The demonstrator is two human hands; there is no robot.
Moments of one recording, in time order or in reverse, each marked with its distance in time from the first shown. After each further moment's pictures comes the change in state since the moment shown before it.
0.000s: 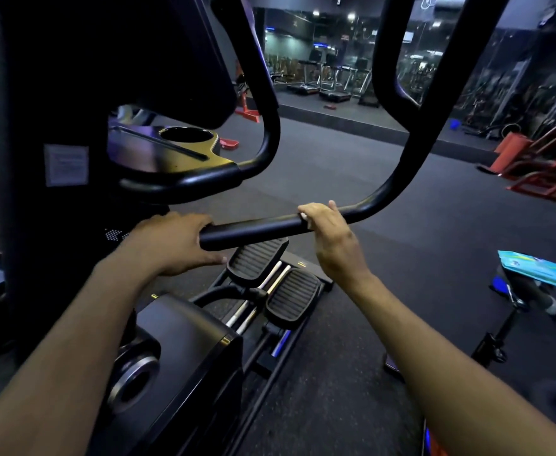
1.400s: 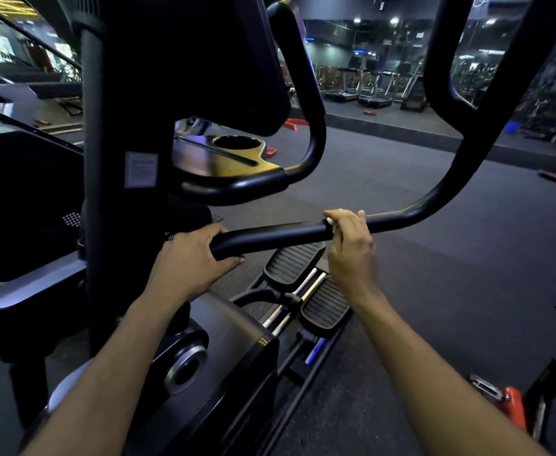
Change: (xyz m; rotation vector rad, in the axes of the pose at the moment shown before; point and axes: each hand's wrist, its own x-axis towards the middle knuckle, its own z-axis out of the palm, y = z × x) left_hand -0.031 -0.043 0.051 -0.360 0.435 -0.099; right_hand 0.009 -0.069 0.027 0.099 0.198 0.286
